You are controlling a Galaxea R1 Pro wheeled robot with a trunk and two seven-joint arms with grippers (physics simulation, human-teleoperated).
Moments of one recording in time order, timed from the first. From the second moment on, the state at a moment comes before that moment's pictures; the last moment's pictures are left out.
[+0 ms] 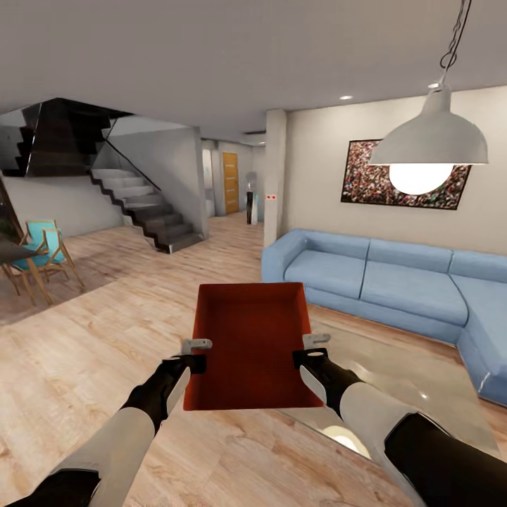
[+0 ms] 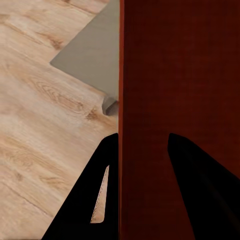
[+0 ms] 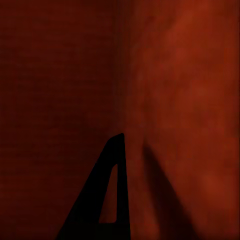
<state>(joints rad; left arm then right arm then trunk) -0.78 -0.10 -0.01 -0.52 0.03 0.37 0.12 -0.95 0.10 0.64 -0.22 -0.54 0.20 -0.33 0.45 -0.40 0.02</state>
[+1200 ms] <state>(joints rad) -0.78 -0.10 -0.01 -0.52 0.03 0.37 0.12 -0.95 0.10 0.64 -0.22 -0.53 0.20 -0.33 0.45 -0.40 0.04</state>
